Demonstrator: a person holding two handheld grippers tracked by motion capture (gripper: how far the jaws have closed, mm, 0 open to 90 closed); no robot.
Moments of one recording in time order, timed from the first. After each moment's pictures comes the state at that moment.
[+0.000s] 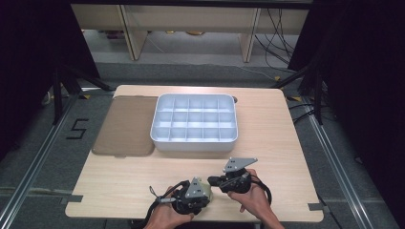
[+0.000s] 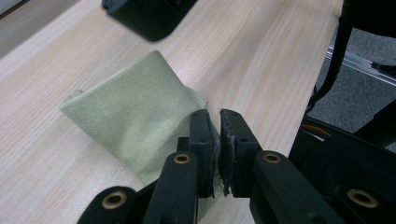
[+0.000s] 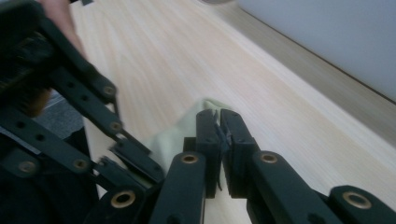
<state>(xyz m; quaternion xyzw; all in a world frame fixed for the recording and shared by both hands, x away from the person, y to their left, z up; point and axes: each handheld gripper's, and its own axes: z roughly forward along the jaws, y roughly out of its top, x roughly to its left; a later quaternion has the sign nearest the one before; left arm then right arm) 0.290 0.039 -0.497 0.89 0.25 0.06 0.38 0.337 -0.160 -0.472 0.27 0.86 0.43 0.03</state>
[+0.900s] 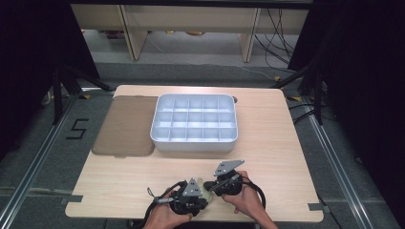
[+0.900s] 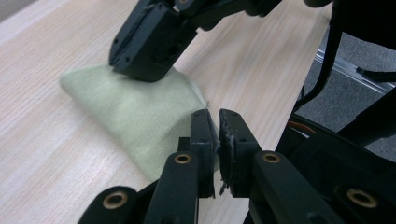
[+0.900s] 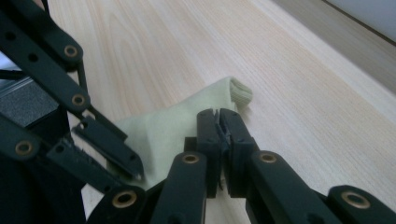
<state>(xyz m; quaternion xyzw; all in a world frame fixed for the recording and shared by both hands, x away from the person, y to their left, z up) 0.289 0.046 -0.496 0.89 0.27 0.03 0.37 0.342 -0.142 -0.493 0.26 0.89 0.38 0.02</state>
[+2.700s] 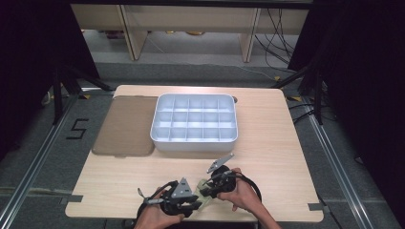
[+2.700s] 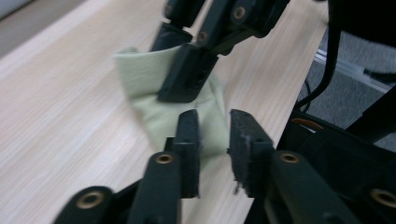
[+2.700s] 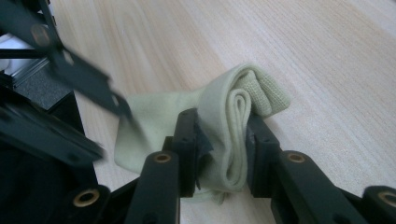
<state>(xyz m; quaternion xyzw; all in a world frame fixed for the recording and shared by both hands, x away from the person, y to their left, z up) 0.283 0.074 -0.487 0.88 0.27 0.05 0.40 0.355 -0.126 -0.495 0.28 0.91 0.31 -0.05</state>
